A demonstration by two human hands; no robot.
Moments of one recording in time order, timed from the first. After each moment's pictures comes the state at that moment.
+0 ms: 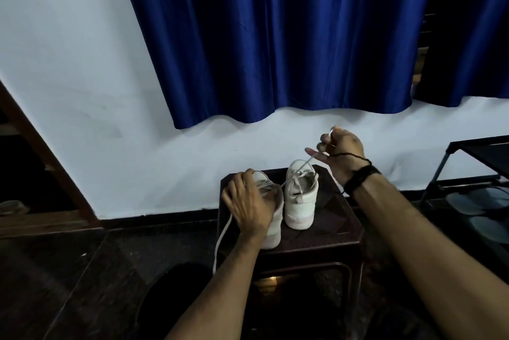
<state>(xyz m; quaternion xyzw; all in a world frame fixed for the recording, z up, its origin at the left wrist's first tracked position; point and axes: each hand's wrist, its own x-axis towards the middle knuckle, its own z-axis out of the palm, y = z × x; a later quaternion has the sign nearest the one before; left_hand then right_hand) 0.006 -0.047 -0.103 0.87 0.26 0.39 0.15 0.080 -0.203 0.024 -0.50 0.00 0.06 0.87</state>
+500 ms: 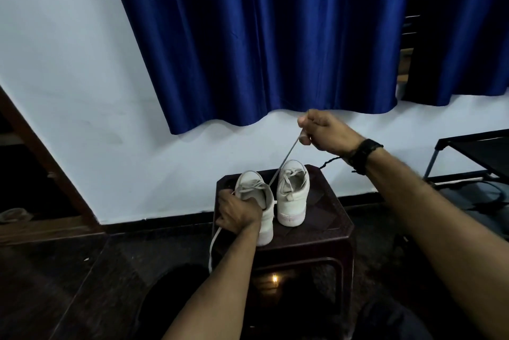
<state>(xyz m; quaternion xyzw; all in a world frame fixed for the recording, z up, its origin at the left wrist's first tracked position) 0.007 -0.058 -0.112 0.74 0.45 0.33 0.37 0.066 -0.234 0.073 -0.79 -0.30 0.04 0.52</state>
